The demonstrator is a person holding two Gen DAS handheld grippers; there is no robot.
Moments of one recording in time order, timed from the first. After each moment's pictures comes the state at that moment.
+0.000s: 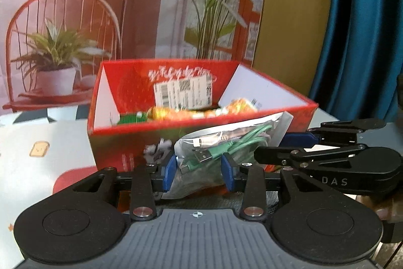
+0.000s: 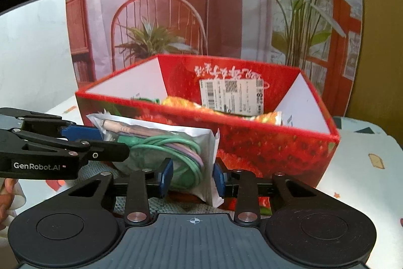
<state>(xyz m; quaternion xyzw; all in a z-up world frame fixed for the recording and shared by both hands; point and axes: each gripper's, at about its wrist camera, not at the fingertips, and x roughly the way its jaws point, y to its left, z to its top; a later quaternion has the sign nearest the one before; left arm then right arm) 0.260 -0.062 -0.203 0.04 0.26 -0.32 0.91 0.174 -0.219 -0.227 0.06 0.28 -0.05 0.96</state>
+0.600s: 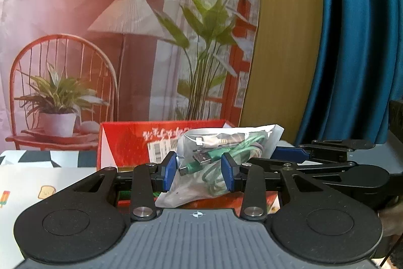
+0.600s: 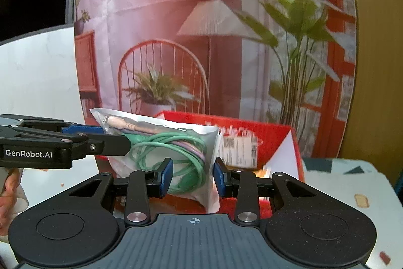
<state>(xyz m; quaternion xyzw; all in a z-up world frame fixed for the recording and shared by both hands) 0.242 -0.062 -0.131 0.00 0.19 -0.33 0.93 0.160 -0.227 -0.153 0.05 0.21 -0.05 0.98</state>
